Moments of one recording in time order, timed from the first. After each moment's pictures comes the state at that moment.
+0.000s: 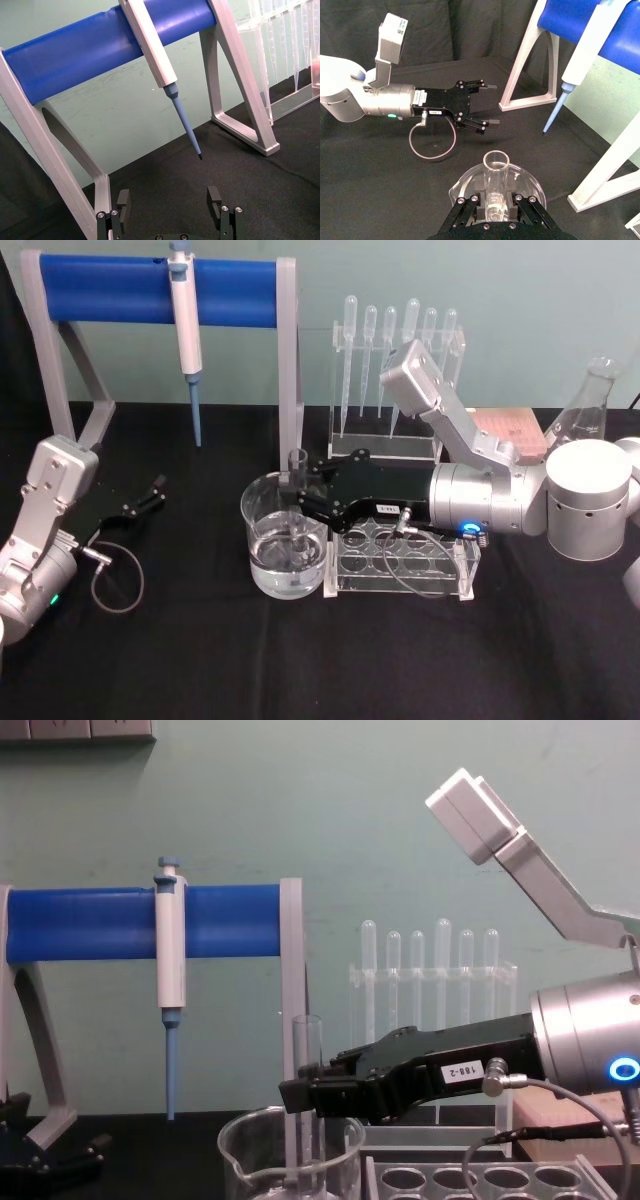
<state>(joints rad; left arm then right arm) -0.20 0.60 0.45 -1.41 -0.25 -0.12 0.03 0.63 0.48 -0.74 -1.42 0.48 0.24 0.68</state>
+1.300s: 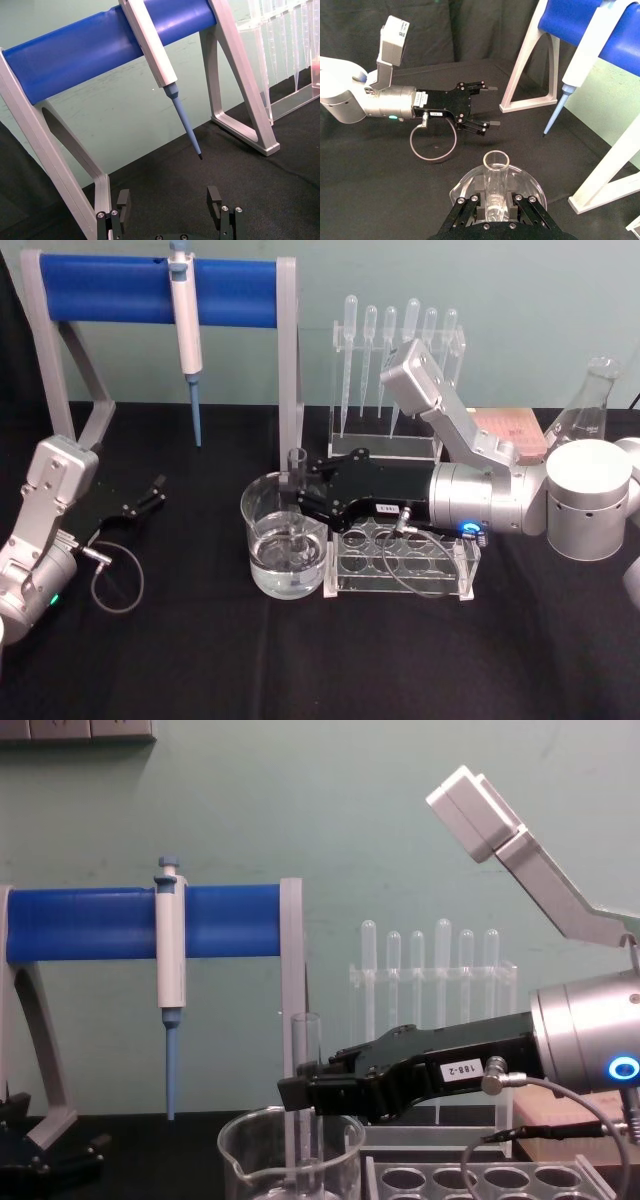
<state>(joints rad) -0.20 0.60 0.45 -1.41 -0.25 -0.12 0.03 0.63 0.48 -0.74 -1.42 0.49 0.23 0.68</state>
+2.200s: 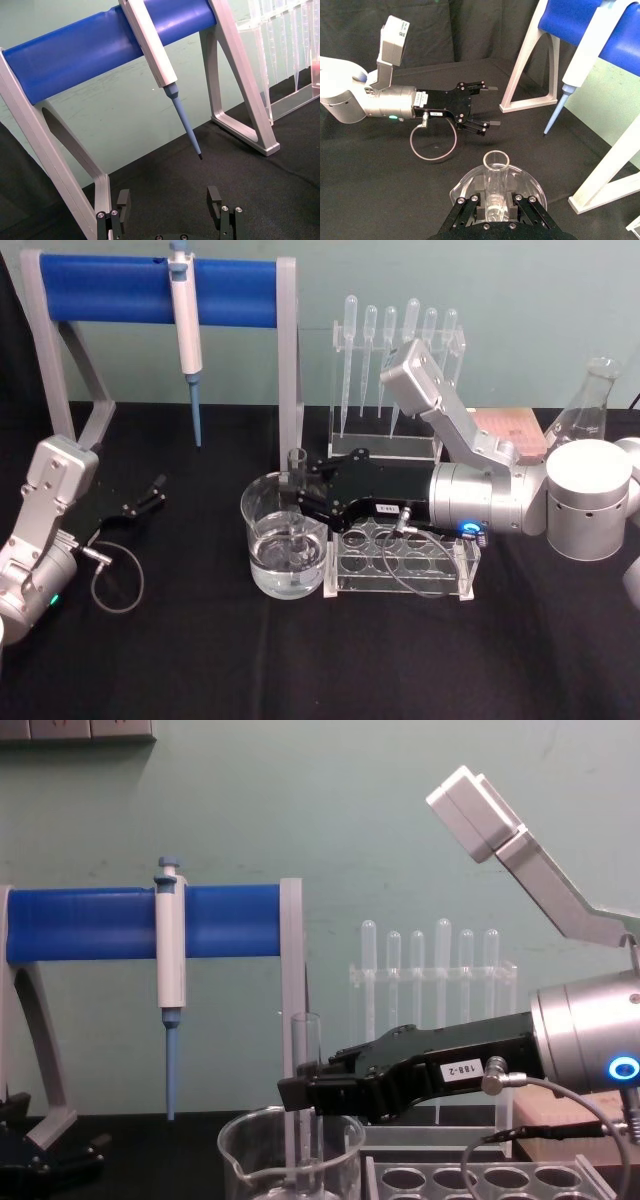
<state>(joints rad) -0.20 0.60 0.45 -1.41 -0.25 -0.12 0.03 0.63 0.48 -0.74 -1.42 0.49 0.23 0.68</state>
